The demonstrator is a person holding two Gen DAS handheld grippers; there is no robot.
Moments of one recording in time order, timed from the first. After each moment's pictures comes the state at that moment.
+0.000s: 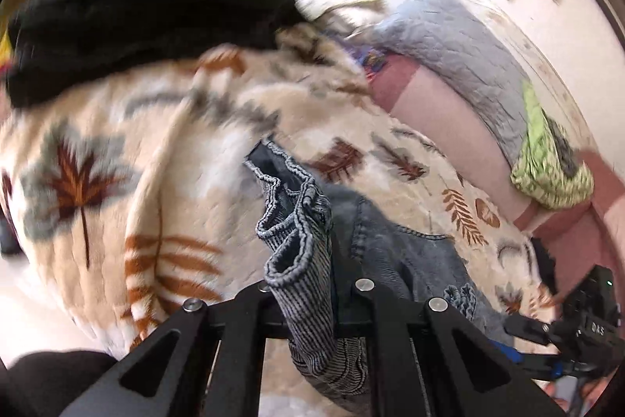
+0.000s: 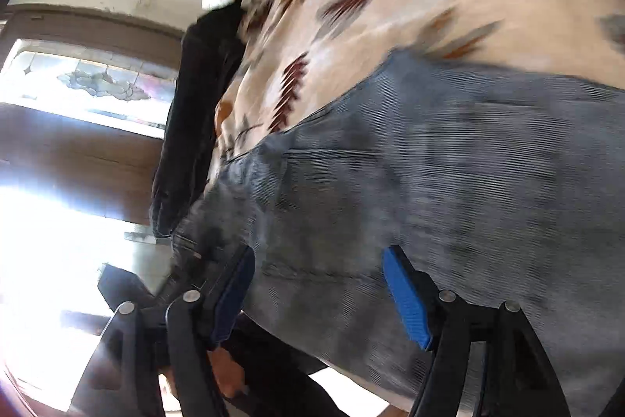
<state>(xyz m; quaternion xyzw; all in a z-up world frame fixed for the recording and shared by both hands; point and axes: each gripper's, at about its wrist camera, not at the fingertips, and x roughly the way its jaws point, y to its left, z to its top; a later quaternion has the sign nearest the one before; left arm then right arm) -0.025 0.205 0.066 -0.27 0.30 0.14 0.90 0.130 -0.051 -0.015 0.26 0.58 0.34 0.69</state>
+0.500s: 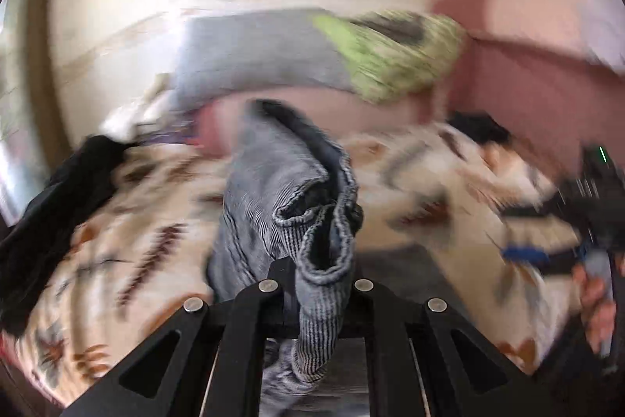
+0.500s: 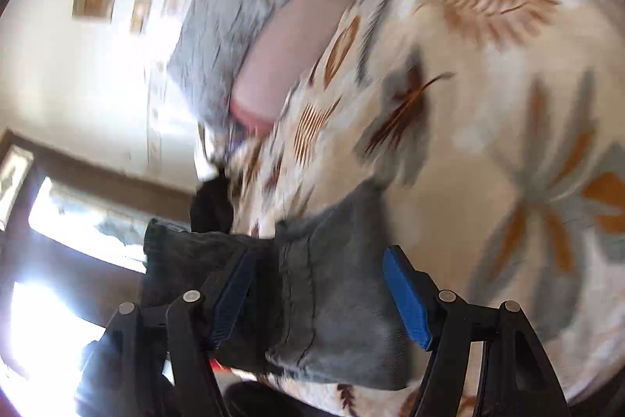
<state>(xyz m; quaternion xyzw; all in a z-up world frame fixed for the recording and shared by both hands) -0.002 -0.062 0.119 0.07 0.28 -0.04 0.96 0.086 -0.300 -0.027 0.47 0.42 0.22 0.75</state>
